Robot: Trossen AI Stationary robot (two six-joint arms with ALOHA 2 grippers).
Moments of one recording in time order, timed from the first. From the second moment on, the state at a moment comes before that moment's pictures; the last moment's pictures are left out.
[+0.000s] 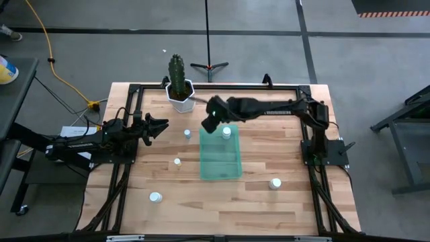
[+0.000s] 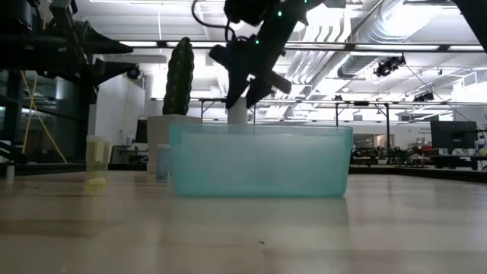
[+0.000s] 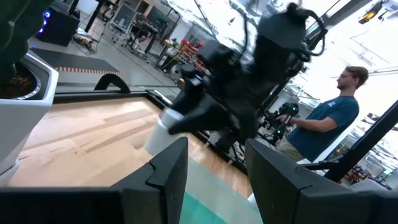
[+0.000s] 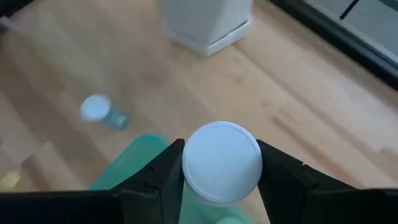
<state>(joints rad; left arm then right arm) 0.15 0.04 0.03 0.13 -0.15 -0.58 -0.15 1.95 1.64 -0.64 0.30 0.56</state>
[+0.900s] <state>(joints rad) 0.15 0.04 0.03 0.12 -0.15 -0.58 0.00 2.10 1.64 -0.60 0.42 0.76</state>
